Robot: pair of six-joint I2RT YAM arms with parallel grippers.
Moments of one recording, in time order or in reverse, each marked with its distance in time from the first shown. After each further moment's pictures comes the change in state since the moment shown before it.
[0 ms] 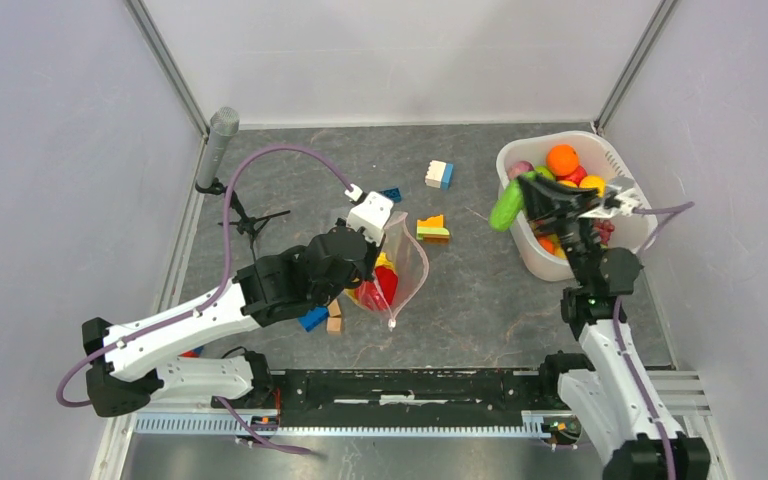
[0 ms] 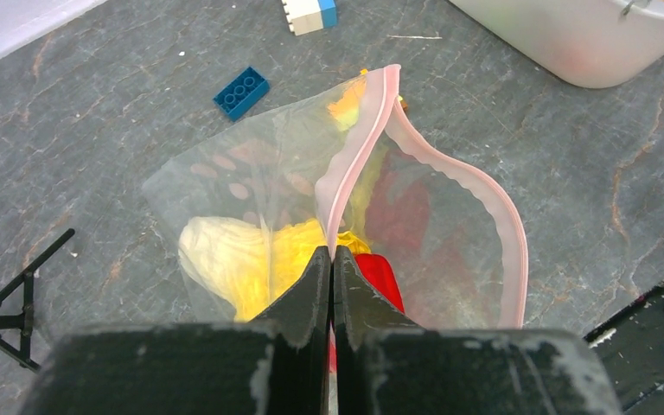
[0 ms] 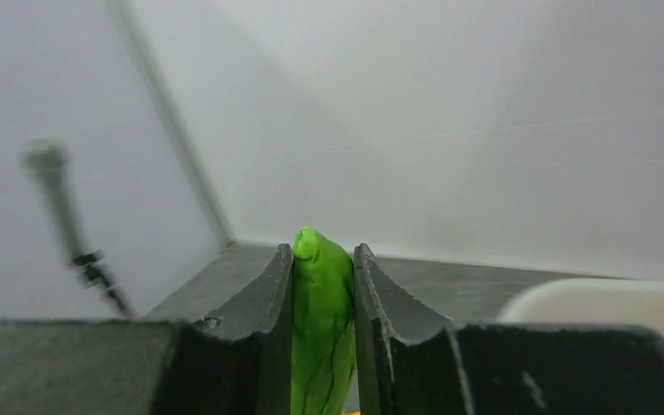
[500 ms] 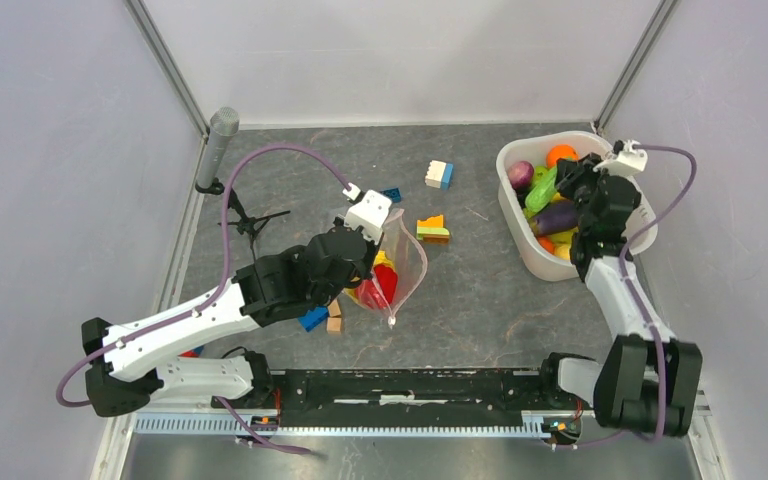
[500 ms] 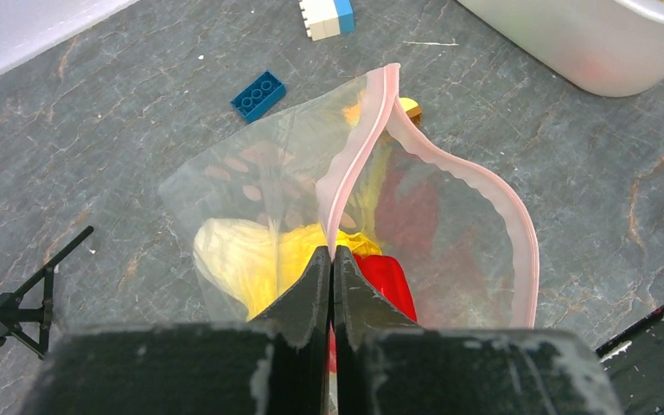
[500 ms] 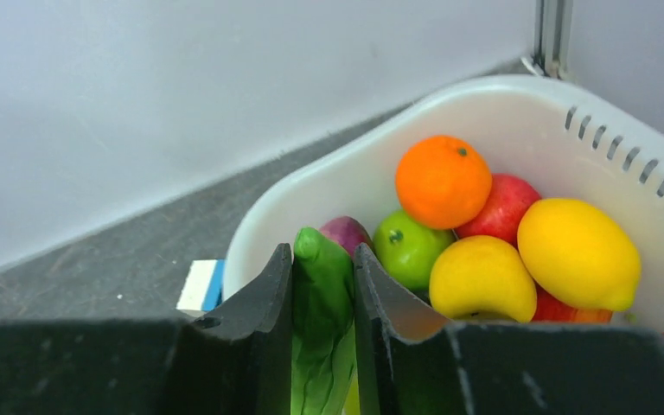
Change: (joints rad) left arm -0.002 0.000 0.005 -0.003 -0.033 0.009; right arm -0.102 0.456 0.287 -0.400 0.320 -0.108
